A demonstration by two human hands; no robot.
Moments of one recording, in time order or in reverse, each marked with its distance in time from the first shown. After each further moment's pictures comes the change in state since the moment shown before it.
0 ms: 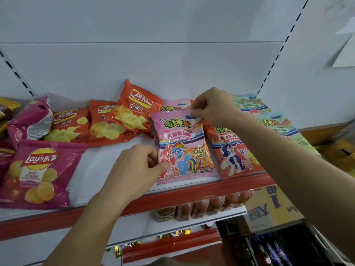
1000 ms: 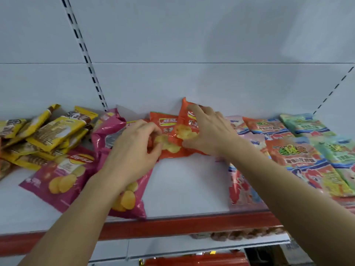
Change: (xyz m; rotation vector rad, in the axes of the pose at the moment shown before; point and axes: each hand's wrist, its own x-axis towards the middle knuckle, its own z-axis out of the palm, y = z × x) left_hand 0.037 -0.093 -0.113 0.163 0.302 0.304; right_hand 0.018 -0.131 0.087 -0.215 -0.086 -0.106
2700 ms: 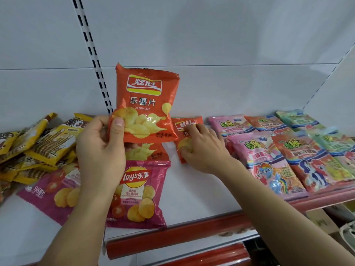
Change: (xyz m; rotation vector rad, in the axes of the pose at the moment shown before) left_hand -0.016 -0.043 -0.047 -0.686 0.465 -0.314; right_hand -0.007 -0.056 0.053 -0.048 0.024 0.202
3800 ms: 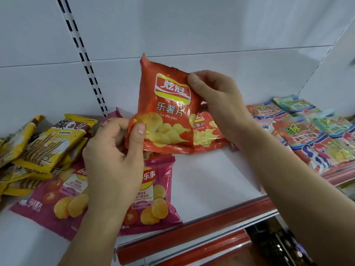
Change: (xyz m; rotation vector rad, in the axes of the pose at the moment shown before) left_hand -0.011 0.000 -0.003 0.099 -0.171 0.162; right_hand 0.004 -0.028 -0.077 1.105 0.268 -0.069
